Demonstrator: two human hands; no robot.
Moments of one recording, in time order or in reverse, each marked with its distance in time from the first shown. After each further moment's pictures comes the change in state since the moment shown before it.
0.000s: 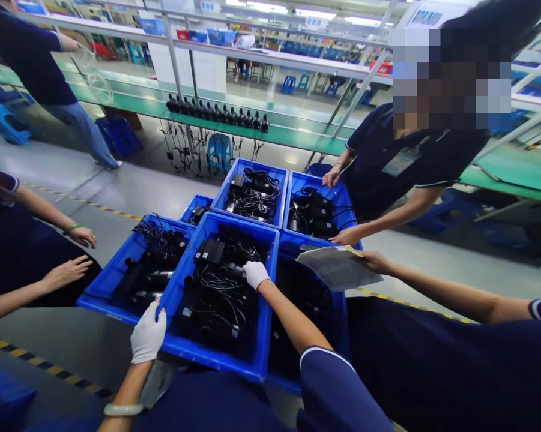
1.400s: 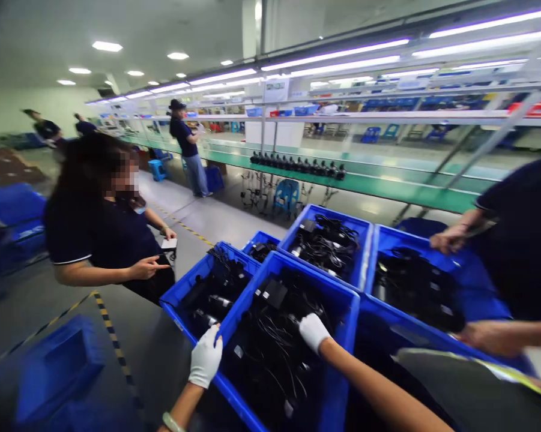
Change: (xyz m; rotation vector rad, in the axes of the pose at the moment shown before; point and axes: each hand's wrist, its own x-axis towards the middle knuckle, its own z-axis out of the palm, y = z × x) left_hand -0.003 0.001 0.016 -0.118 0.133 -0.021; right_hand 0.015 -0.013 -0.009 -0.462 0.242 -0.374
